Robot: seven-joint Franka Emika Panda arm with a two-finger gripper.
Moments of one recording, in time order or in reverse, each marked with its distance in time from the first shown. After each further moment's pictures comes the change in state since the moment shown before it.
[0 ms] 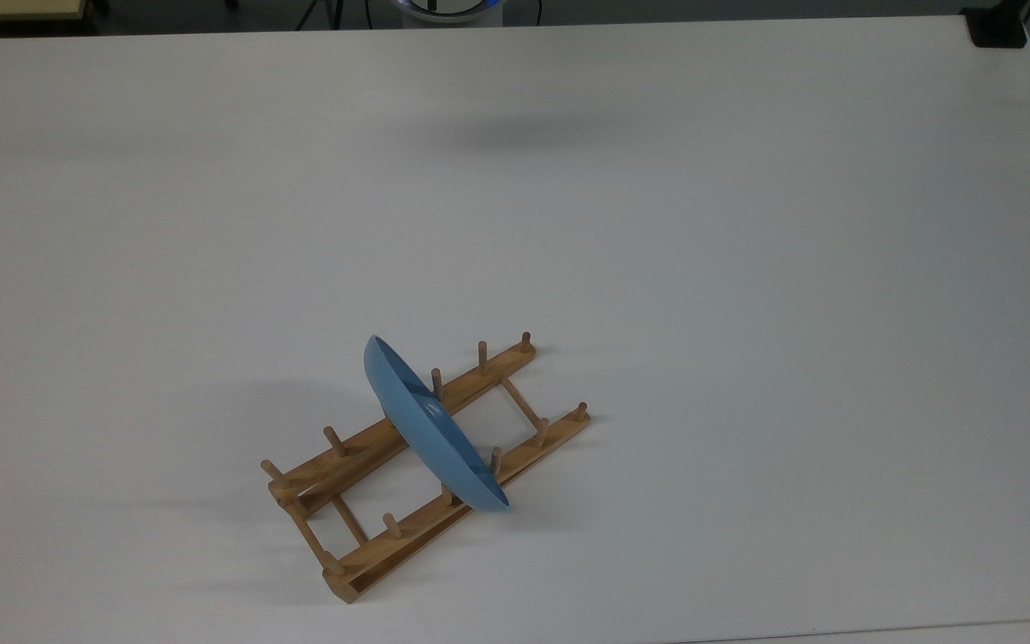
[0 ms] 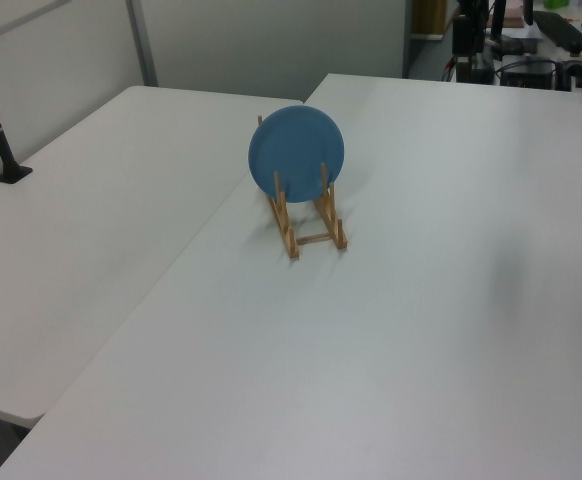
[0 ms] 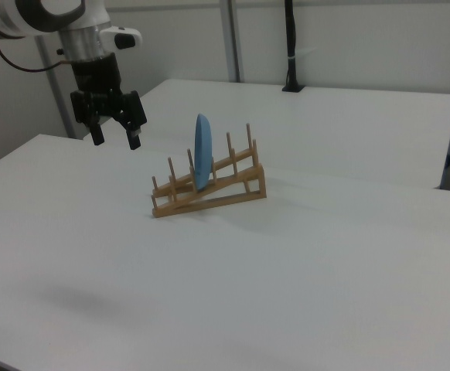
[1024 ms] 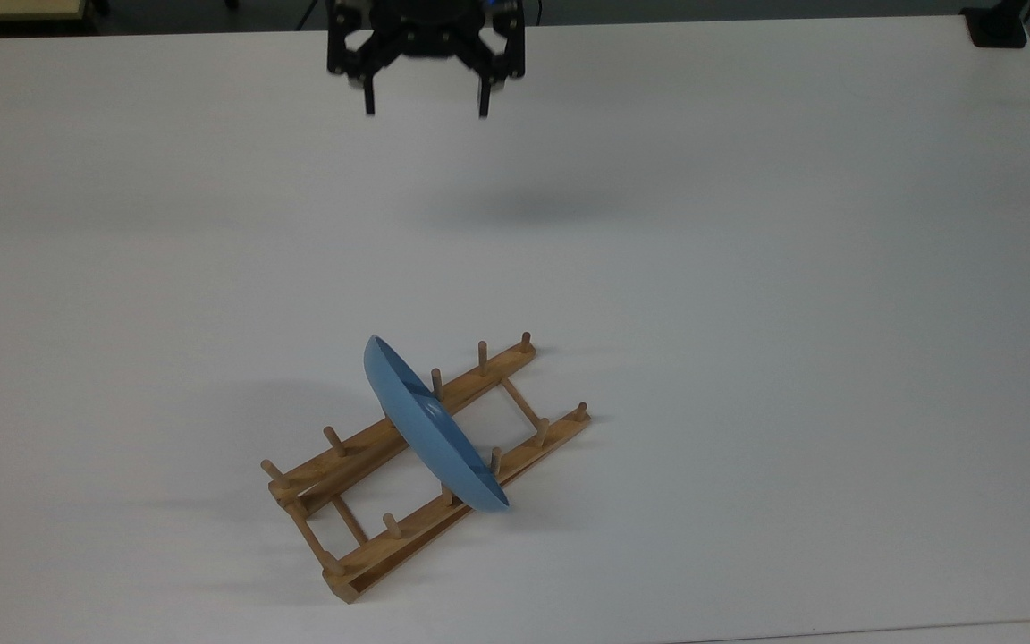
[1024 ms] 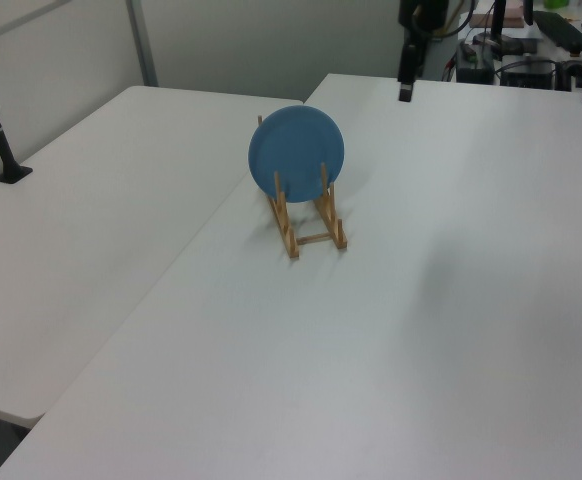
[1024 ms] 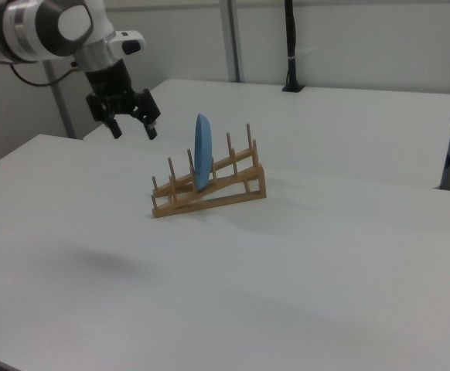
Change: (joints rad) arm 0.054 0.114 0.018 -0.002 -0.033 0.319 -0.002
